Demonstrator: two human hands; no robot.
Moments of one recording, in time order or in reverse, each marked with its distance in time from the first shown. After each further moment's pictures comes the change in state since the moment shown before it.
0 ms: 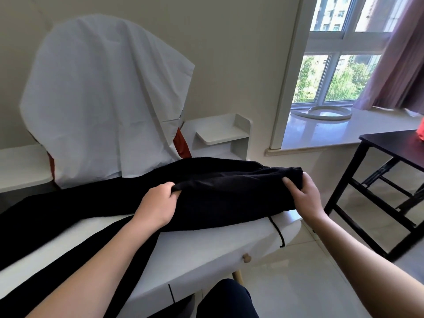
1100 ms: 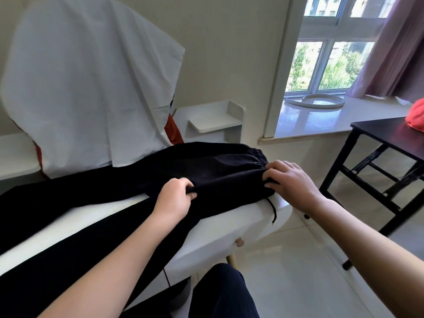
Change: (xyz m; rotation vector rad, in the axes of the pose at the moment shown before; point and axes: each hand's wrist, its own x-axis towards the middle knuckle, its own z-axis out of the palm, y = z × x) left_hand -0.015 0.032 0.038 -0.005 -0.050 0.045; right_hand -0.008 -0.027 -0.011 -0.886 -0.310 -0.740
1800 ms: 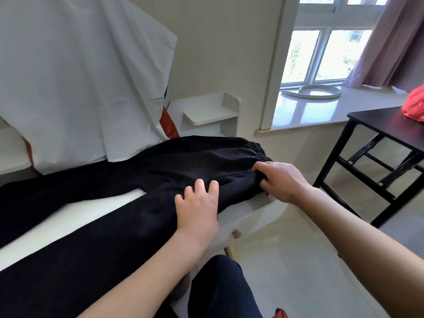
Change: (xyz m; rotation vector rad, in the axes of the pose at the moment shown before) left_hand -0.053 0.052 0.035 0.618 0.036 0.138; right_hand 0.010 -0.018 -0.002 0.021 -0.287 0.150
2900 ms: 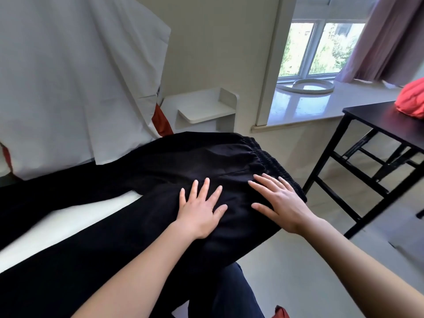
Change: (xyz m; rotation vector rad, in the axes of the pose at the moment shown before) left_hand 0.046 -0.023 0.075 -0.236 -0.399 0.186; right_hand -0.043 0.001 0.050 0.022 -0.122 0.064
